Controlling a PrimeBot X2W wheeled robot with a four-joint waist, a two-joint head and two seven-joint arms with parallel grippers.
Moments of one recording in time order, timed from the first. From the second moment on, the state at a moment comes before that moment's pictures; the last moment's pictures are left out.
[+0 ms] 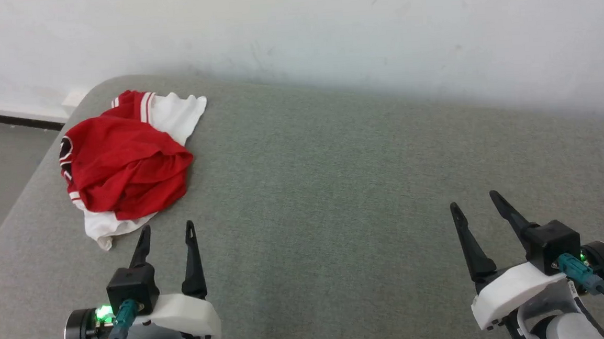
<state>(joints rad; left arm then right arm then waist) -0.03 0.07 -0.05 0.07 -0.06 0.11 -0.12 -0.02 -0.05 0.05 0.05 0.02 0.13 -0.06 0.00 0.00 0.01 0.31</state>
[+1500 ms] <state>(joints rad) -0.02 0.07 -0.07 0.10 -0.08 0.18 -0.21 -0.03 -0.05 0.08 0.06 0.03 0.13 -0.11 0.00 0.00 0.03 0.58</state>
